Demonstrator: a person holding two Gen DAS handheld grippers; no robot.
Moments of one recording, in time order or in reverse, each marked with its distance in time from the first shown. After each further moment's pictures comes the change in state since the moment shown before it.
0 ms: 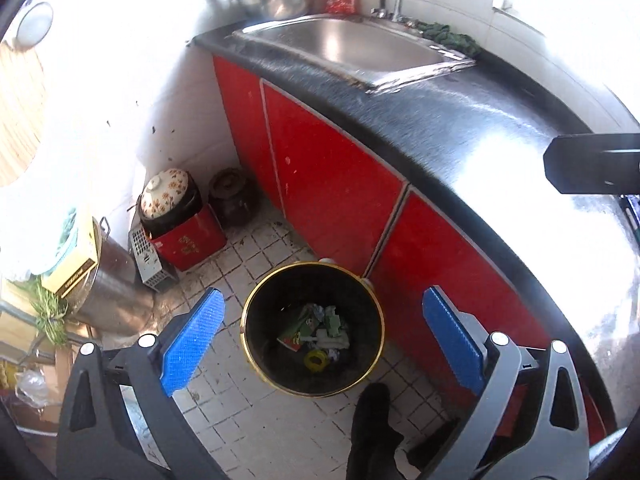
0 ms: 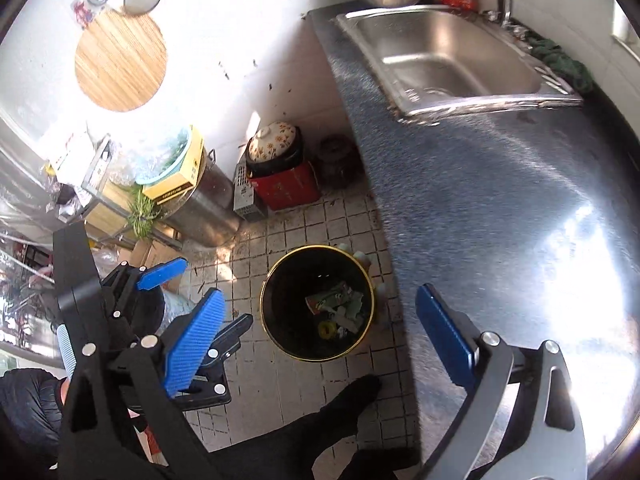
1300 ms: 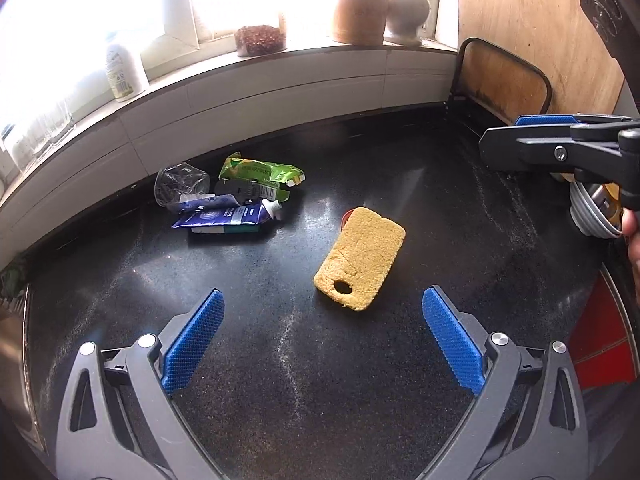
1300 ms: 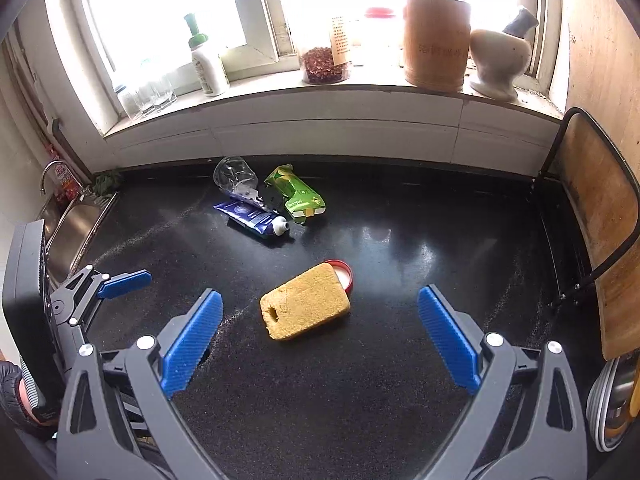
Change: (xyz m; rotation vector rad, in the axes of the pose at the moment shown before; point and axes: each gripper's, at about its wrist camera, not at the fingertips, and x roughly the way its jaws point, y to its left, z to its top) left arm -0.131 -0.515 -0.046 1.072 -0.085 -0.730; right arm -0.363 -0.255 -0.374 0.915 -0.370 -0.689
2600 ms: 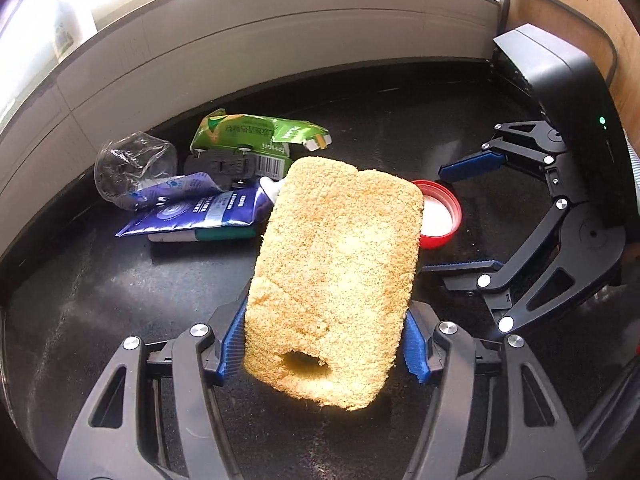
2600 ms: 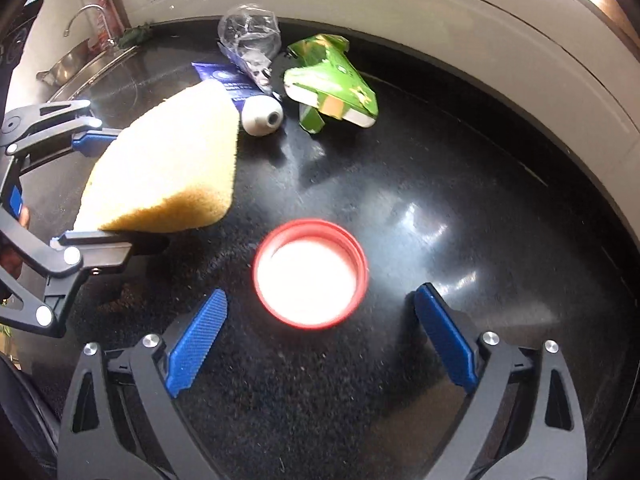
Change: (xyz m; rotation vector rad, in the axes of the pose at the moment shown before) left arm 0.144 0.042 0.009 0.019 0.074 0.018; right arm 0.225 -0.007 -0.013 -0.460 0.172 0.135
